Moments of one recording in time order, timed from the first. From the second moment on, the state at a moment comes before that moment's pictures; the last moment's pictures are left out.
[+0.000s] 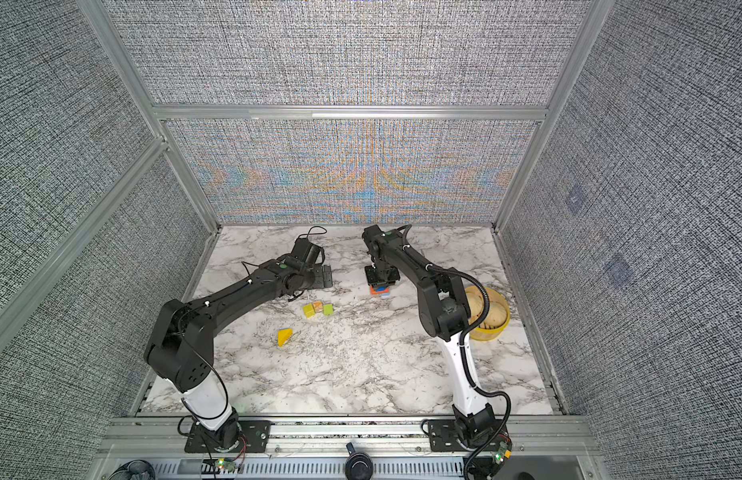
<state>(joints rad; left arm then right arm) -0.56 1.75 1.30 -0.52 -0.21 -0.53 0.47 2.30 2.02 -1.14 0.00 0.24</state>
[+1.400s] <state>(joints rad) -0.55 1.69 1.28 -0.55 -0.23 -0.54 0.54 2.12 1.85 -1.04 0.02 0.23</state>
